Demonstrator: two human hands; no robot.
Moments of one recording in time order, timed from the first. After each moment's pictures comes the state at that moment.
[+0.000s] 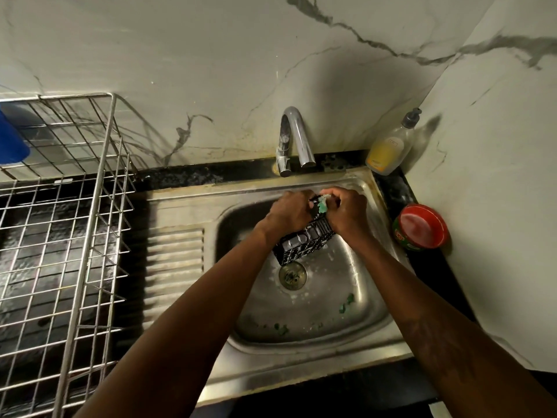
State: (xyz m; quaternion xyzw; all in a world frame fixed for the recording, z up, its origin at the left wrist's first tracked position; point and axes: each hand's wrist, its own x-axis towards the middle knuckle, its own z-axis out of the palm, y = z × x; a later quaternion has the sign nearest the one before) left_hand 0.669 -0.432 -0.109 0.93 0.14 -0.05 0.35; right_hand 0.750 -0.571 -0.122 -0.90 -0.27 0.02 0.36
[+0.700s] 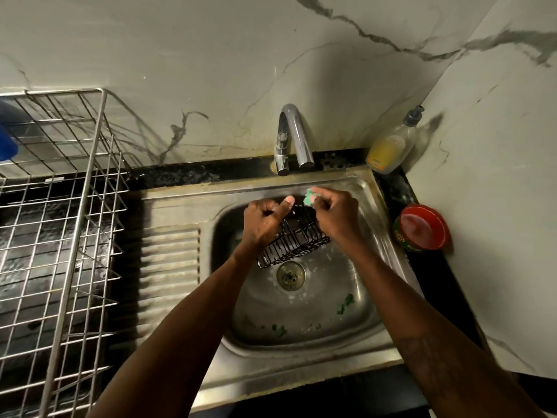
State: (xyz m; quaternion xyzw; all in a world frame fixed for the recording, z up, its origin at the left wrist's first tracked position) left_hand 0.626 -0.420 -0.151 0.74 0.27 0.19 0.58; right_hand 0.734 -0.557 -0.120 -0.89 -0.23 0.06 0.40
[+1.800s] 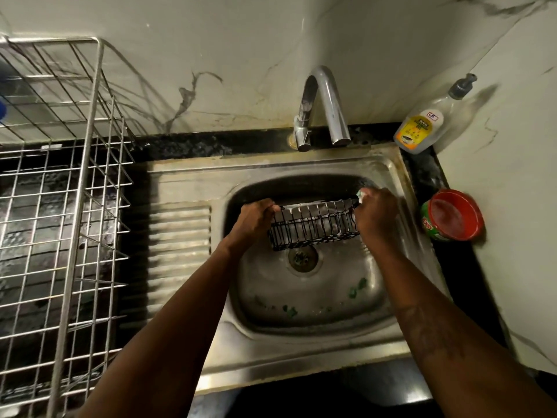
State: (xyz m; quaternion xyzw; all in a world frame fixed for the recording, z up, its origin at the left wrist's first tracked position) left_hand 0.585 -0.372 -0.224 0.88 0.23 0.02 0.41; right_hand 0.760 -0.586 -0.182 -0.98 -0.15 0.00 0.16
